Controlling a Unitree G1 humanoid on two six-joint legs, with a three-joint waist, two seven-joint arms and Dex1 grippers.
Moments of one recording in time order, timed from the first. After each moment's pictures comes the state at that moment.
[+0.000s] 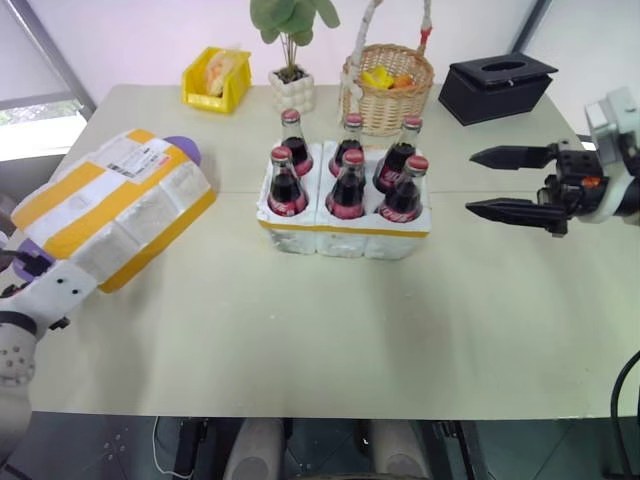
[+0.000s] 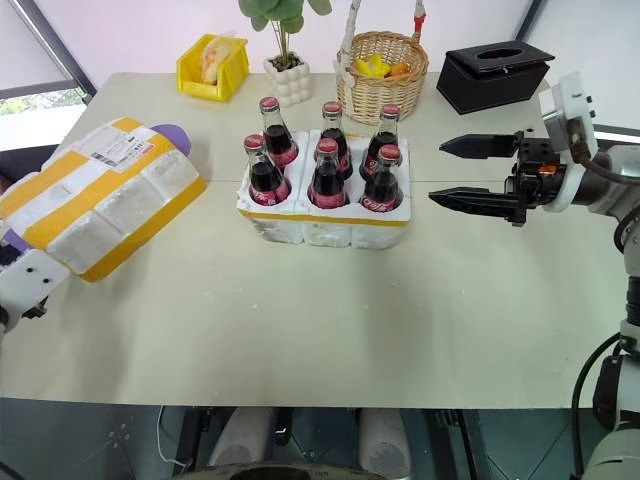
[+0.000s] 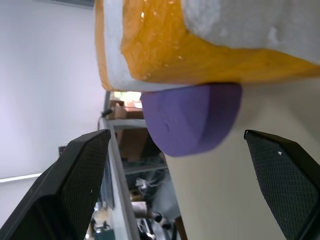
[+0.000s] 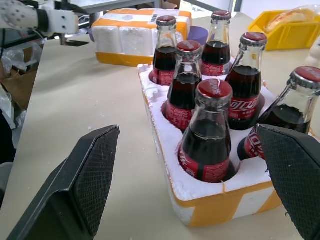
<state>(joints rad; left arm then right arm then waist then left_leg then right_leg) 0.31 0.99 0.32 -0.33 0.30 0.57 -0.17 -0.66 -1.00 -0.21 0.07 0.65 0.59 1.39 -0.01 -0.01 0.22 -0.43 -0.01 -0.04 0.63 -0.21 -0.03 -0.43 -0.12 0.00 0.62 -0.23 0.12</state>
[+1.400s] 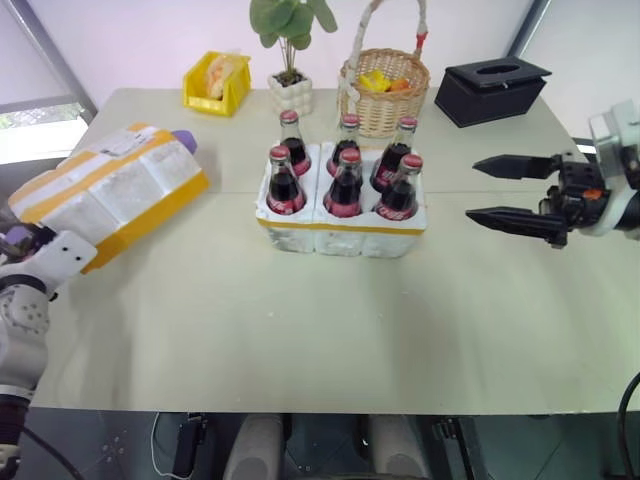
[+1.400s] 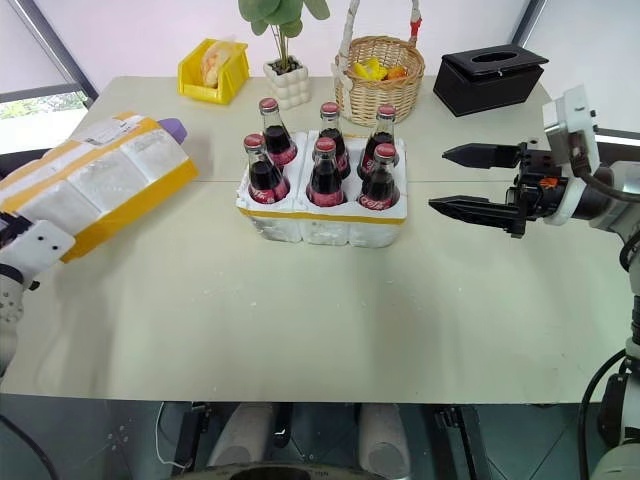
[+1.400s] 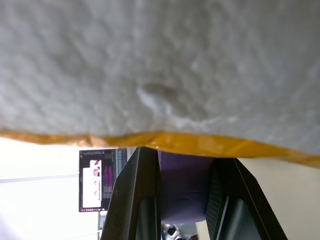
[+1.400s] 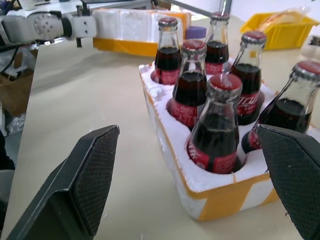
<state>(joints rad) -0.10 0.97 0.21 0.19 0.40 0.29 -0.14 -0.56 -1.01 -0.27 -0.02 0.69 0.63 1.31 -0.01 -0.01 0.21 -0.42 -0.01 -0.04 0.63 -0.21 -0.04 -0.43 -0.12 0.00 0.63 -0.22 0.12</state>
